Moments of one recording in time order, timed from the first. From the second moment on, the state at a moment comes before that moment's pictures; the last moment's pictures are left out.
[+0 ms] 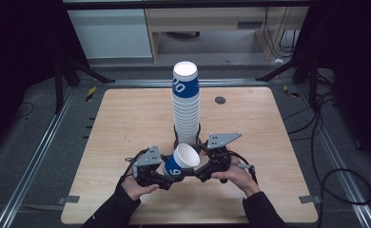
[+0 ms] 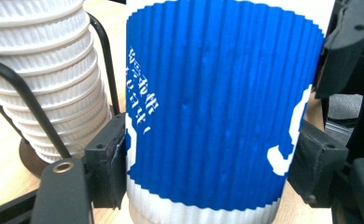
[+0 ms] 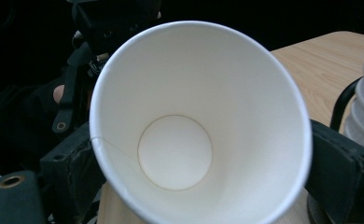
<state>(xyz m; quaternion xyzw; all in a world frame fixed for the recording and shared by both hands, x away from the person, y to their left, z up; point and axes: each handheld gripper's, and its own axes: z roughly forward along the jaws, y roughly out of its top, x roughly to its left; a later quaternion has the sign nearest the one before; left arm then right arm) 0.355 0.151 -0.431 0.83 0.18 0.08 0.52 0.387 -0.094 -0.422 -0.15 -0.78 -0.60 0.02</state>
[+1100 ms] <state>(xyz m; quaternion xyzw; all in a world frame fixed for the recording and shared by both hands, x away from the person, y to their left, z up) 0.360 0.163 -0.436 0.84 0.21 0.08 0.50 0.389 -0.118 -0.411 -0.17 -0.78 -0.60 -0.02</state>
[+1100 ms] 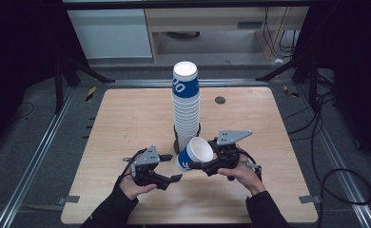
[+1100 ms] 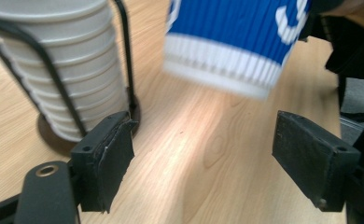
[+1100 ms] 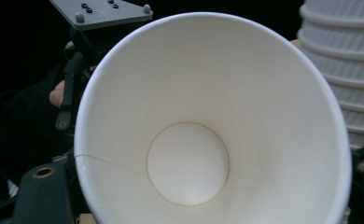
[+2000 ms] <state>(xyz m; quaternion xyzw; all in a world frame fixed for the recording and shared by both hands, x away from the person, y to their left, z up) 0.384 0.214 -0.436 0.80 0.33 0.12 0.49 0.406 -0.172 -0.404 -0.32 -0.77 -0.52 -0.16</state>
